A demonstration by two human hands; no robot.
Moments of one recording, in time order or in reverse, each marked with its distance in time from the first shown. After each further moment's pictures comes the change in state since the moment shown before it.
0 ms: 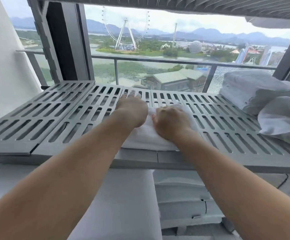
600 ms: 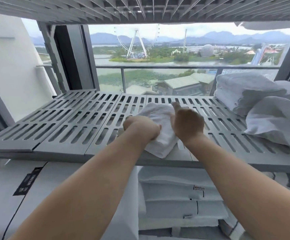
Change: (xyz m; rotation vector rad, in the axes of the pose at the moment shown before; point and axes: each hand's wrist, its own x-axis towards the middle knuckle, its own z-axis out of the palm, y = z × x) left_hand -0.026 0.104 -0.019 -0.044 -0.354 -0.307; right_hand -0.028 0.093 -0.004 -0.009 0.200 0.145
